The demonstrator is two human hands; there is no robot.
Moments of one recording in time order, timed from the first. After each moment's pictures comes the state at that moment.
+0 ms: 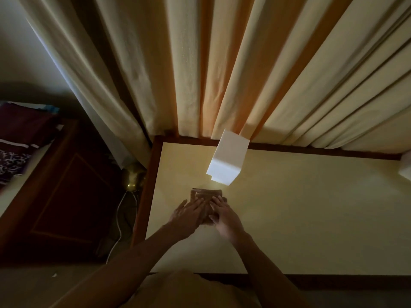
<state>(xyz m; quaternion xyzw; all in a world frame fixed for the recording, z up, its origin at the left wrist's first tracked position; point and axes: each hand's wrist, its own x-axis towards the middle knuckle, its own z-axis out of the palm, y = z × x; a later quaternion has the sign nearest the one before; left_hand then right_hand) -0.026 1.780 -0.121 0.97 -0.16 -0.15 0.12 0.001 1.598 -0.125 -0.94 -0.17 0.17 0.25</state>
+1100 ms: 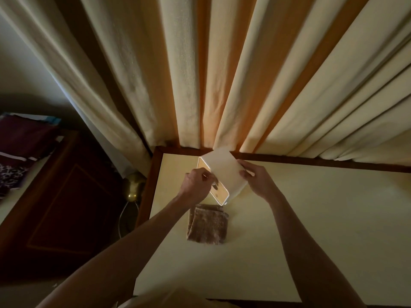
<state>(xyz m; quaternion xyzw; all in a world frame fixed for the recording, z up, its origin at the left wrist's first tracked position) 0.087 1.763 -0.004 0.86 0.12 -0.07 0.49 0.151 1.543 -0.019 -0.89 -0.06 0.13 0.44</state>
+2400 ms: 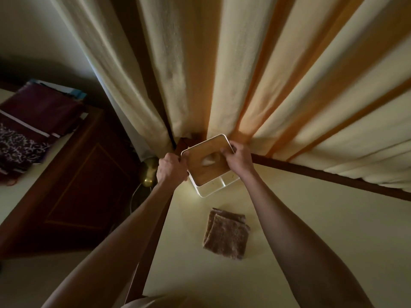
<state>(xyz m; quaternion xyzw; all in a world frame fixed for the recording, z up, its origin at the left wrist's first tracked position) 0.121 1.894 -0.037 0.82 0.38 -0.03 0.42 0.227 1.710 -0.042 -0.88 -0.08 0.12 0.45</state>
